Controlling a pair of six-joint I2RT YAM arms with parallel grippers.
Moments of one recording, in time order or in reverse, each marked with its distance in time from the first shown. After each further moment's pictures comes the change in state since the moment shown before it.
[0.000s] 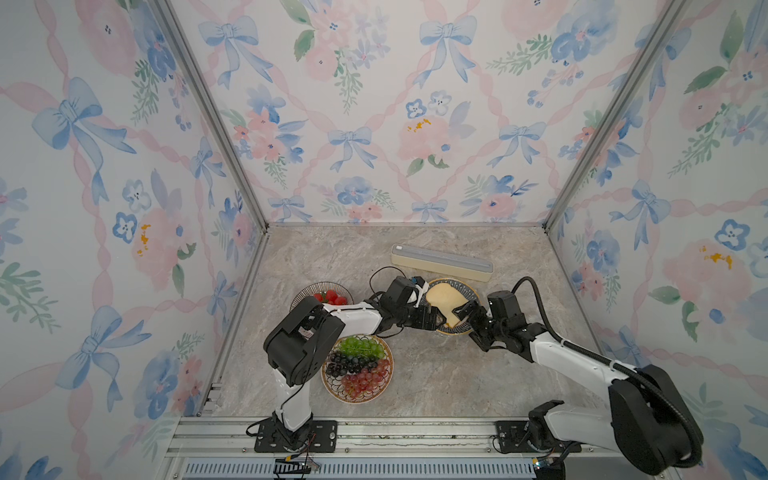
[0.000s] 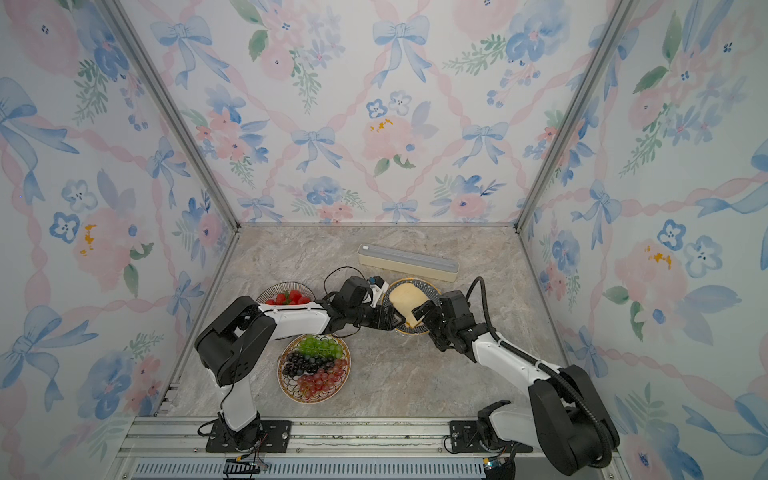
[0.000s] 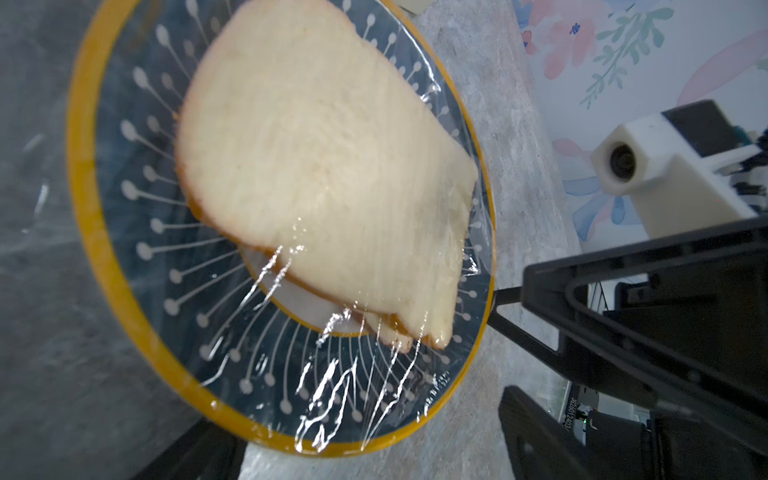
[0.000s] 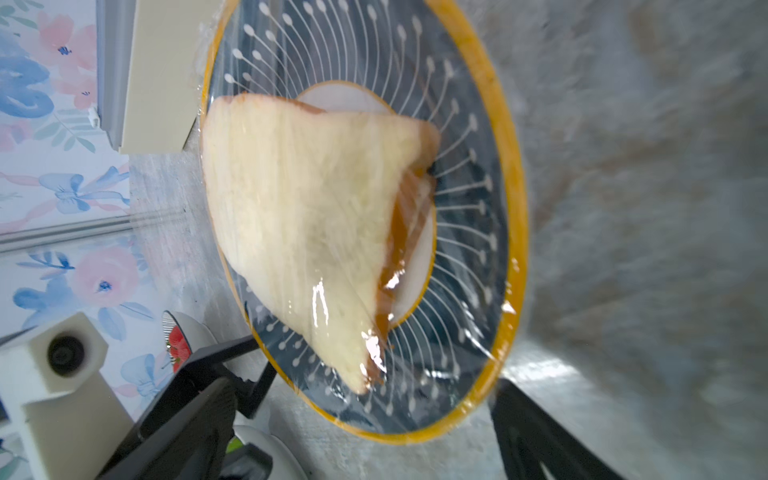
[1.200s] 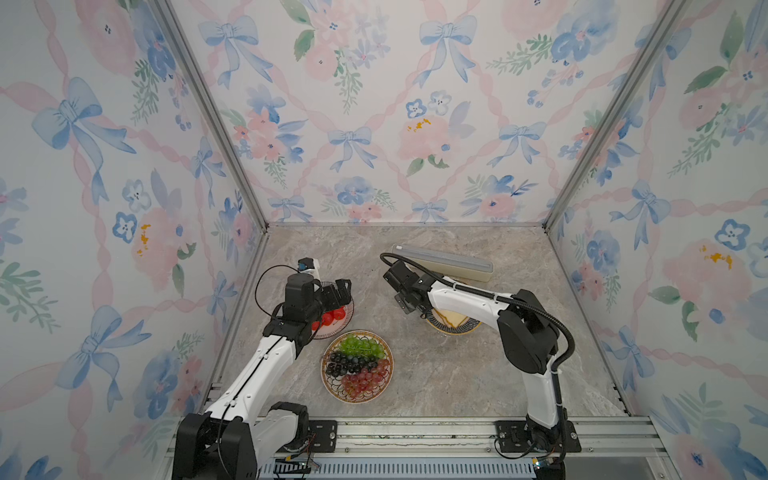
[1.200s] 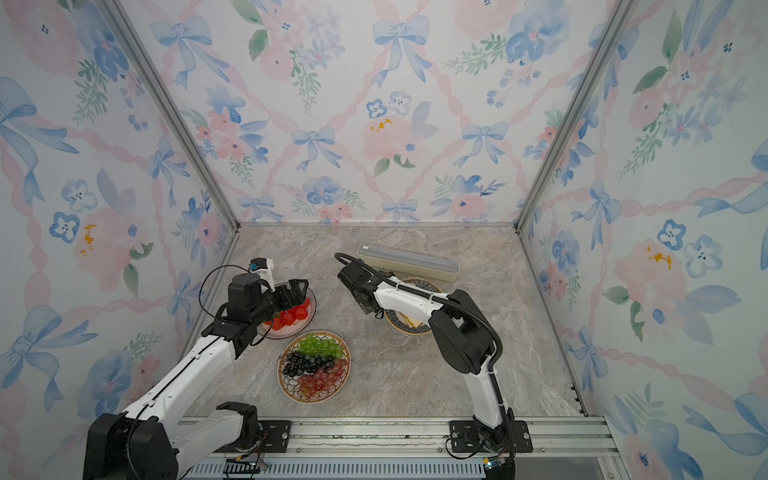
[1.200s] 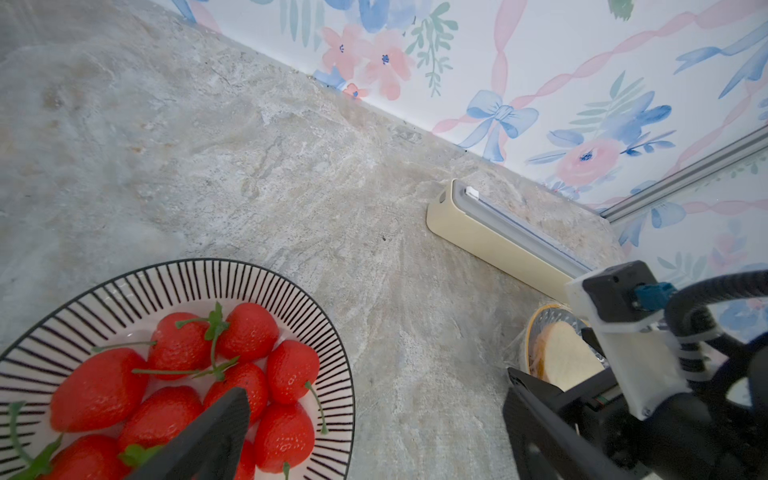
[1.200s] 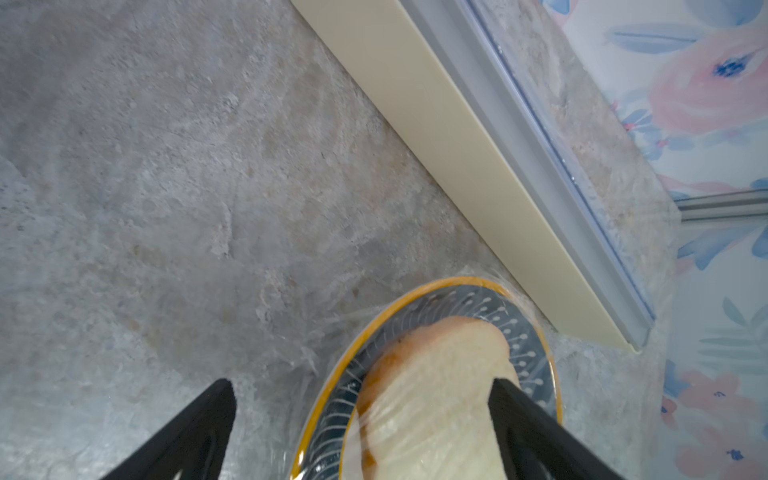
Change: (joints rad) left arm 0.591 -0.792 -0.369 -0.220 -0.289 0.113; right arm 0.433 0.885 1.071 -0.527 0.780 -1.016
